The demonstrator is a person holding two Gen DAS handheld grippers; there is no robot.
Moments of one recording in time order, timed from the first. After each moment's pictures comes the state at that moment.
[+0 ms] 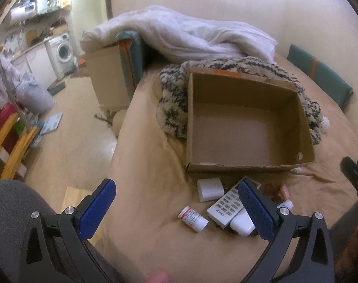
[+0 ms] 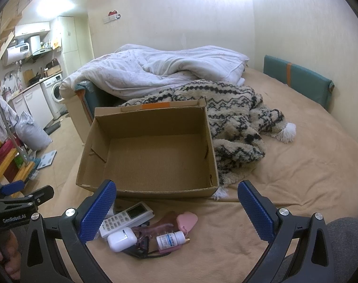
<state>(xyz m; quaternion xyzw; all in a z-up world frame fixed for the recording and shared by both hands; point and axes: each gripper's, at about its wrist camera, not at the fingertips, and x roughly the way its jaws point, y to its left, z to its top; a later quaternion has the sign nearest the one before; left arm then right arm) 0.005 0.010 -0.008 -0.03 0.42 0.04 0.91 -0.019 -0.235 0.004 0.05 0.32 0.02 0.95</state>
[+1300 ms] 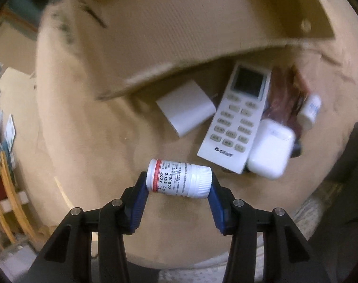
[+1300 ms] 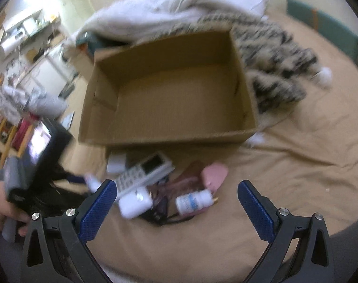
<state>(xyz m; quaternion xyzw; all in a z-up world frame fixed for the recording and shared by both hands) 0.098 -0.025 -0.110 0.13 0.69 -0.13 0.70 0.029 -0.215 -0.062 0.06 0.53 0.12 0.84</state>
